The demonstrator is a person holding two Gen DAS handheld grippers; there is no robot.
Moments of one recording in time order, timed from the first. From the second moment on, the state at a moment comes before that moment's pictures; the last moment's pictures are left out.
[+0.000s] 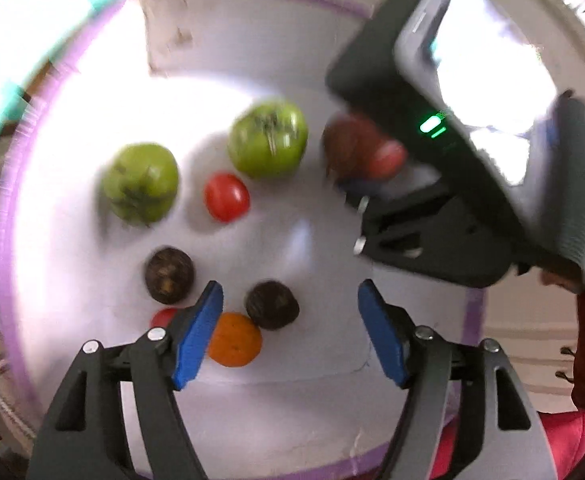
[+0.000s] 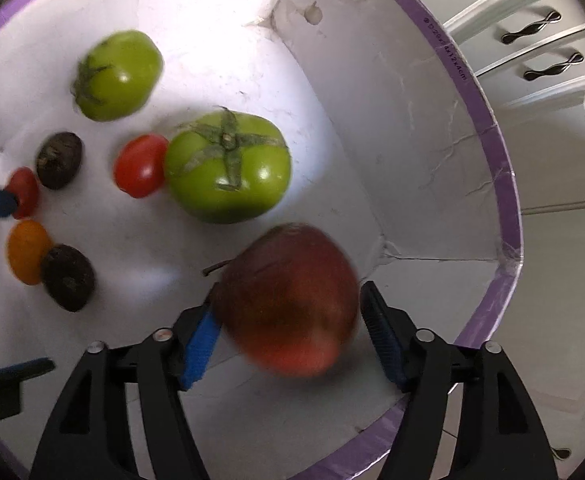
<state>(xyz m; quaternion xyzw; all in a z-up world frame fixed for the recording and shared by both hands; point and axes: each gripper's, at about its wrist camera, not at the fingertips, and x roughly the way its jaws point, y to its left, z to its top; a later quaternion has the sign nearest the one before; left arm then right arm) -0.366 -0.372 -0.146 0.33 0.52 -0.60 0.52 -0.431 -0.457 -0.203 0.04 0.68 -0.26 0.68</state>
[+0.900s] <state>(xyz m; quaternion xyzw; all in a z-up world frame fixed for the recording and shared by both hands) -0.033 -0.016 0.066 -0.06 0.29 -0.14 0.95 -0.290 -0.341 0.091 0.09 0.30 -0.15 0.94</state>
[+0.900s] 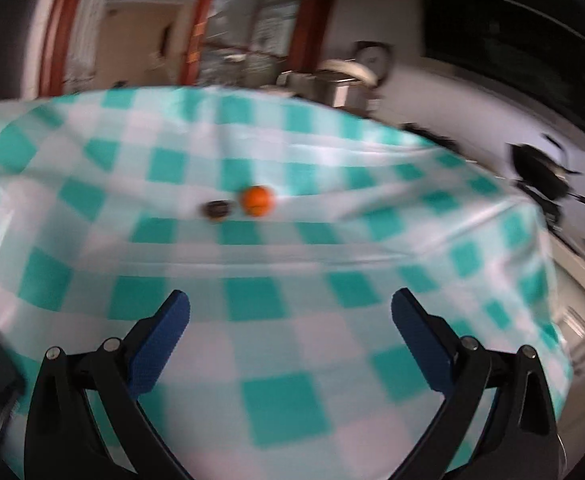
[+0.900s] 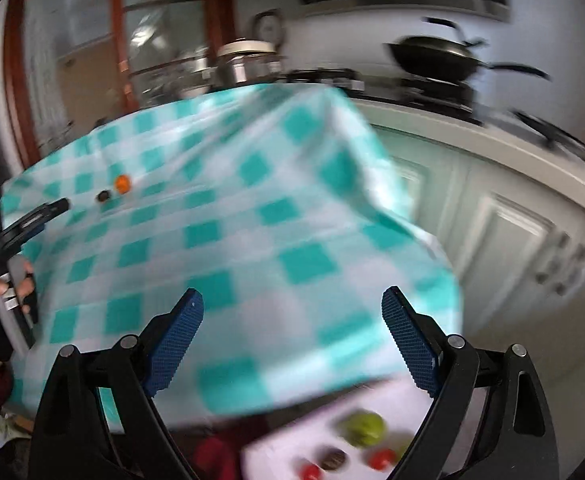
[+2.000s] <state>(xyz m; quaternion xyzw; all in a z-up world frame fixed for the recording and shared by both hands) 0.086 0.114 0.024 -0.30 0.26 0.12 0.91 0.162 -0.144 0.026 0.16 0.35 0.03 0.92</state>
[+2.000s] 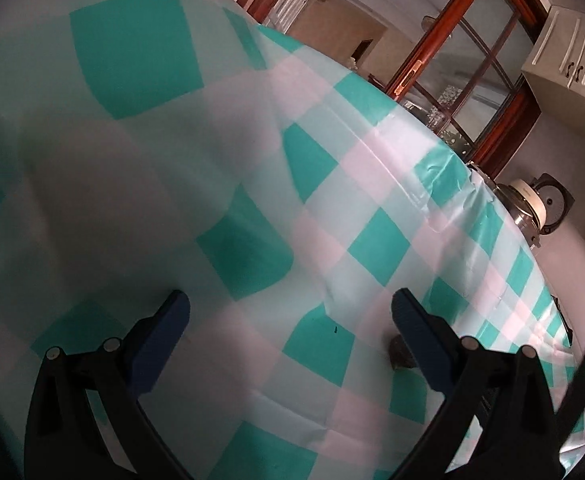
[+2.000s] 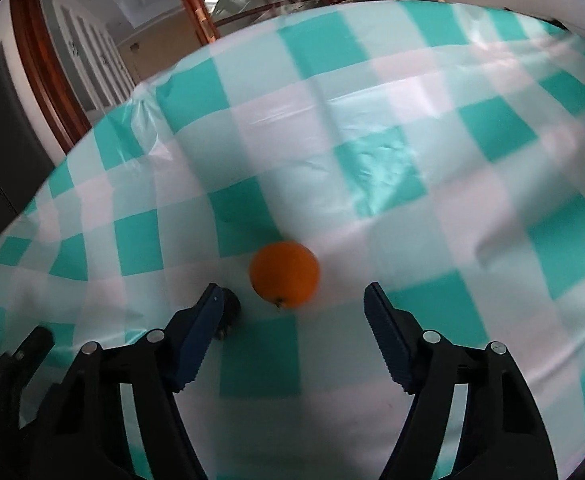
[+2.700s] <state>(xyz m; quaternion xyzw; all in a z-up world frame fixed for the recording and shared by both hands) 0.109 0.068 0.020 -0.22 0.32 0.02 0.92 0.181 -0.186 0.019 0.22 0.34 -0.02 0.92</state>
